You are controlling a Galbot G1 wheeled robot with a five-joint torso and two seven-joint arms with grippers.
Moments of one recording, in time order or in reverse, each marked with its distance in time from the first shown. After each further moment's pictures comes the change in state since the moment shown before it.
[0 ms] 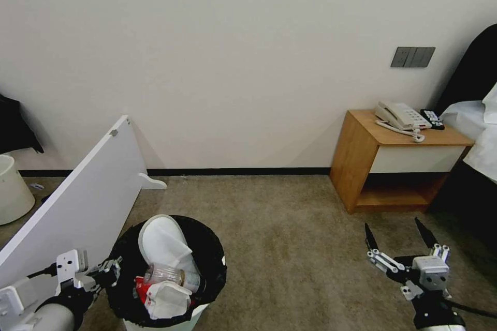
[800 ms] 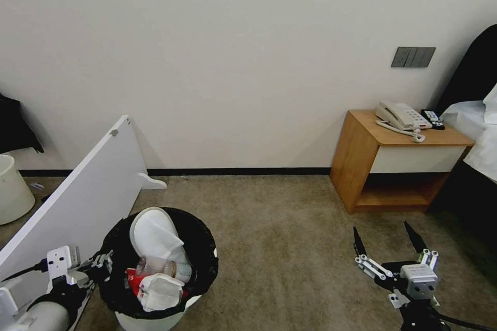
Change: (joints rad) left arm -0.003 -0.018 -0.006 0.000 0.042 -0.024 0.024; right arm -0.008 0.031 -0.044 -0.015 -0.058 0.043 -0.006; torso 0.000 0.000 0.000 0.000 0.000
